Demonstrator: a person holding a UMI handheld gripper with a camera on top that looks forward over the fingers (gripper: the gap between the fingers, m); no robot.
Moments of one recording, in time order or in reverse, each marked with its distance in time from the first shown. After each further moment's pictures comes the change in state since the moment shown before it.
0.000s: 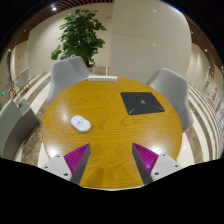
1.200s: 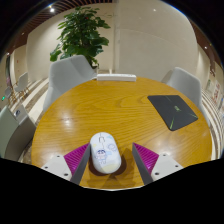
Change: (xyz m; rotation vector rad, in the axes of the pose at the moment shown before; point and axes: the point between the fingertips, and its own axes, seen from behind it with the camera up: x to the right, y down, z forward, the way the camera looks) arm -0.107 -0.042 0.202 0.054 -0.036 0.039
